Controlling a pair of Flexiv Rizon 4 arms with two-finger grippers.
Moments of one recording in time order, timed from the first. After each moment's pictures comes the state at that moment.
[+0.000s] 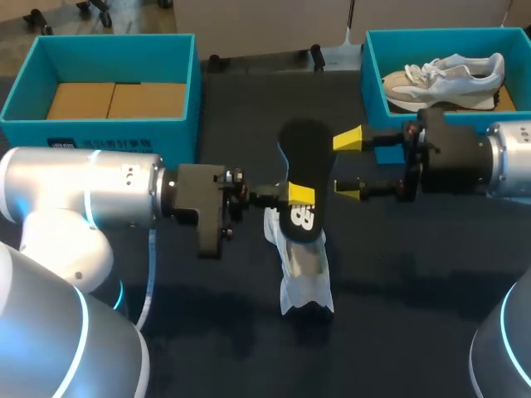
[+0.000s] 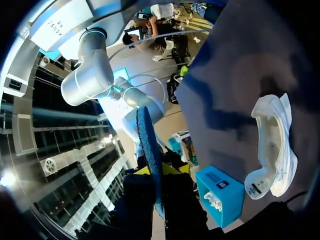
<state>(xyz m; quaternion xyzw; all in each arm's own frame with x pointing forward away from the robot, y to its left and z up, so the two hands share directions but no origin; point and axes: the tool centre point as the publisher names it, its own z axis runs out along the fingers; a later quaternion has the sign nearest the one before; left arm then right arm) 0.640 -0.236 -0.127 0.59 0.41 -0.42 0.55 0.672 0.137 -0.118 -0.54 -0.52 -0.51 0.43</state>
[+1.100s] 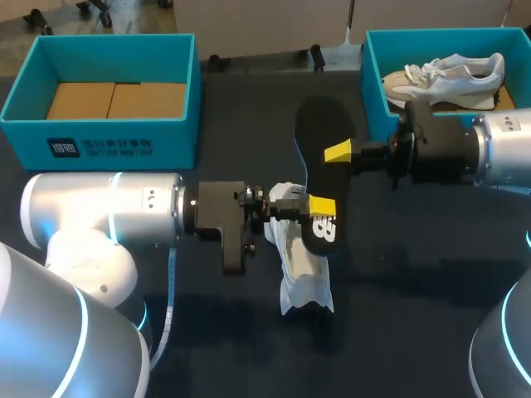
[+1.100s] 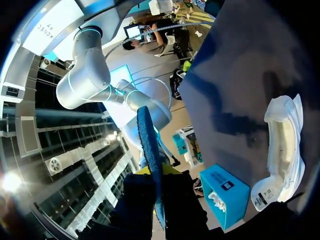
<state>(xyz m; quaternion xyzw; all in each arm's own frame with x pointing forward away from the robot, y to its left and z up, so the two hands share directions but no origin) 0.627 -0.261 -0.135 0.58 0.40 -0.41 0.57 0.688 0.146 -0.122 -0.53 -0.52 -0.50 0.44</state>
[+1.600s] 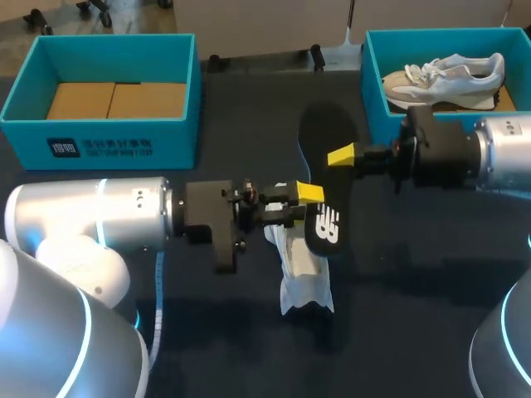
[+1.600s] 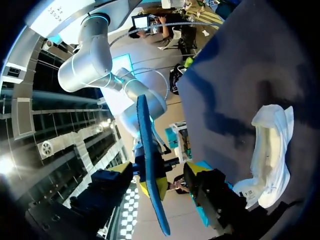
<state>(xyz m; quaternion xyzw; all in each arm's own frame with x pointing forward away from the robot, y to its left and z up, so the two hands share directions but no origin) 0.644 -0.238 -0.147 0.55 0.47 -0.42 0.56 0.689 0.140 -0.131 -0.54 -0.52 -0.49 0.45</state>
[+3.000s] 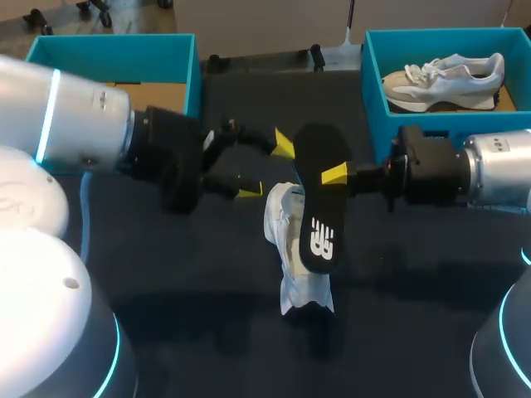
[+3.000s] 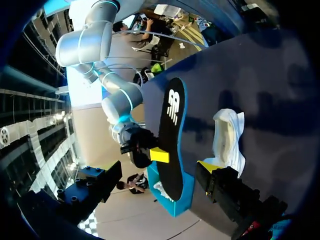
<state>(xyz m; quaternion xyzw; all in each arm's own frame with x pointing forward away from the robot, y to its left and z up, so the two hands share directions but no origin) 0.671 -0.186 -0.097 0.60 0.61 -0.32 0.40 0.678 0.149 -0.157 -0.55 -0.51 -0.47 0.46</state>
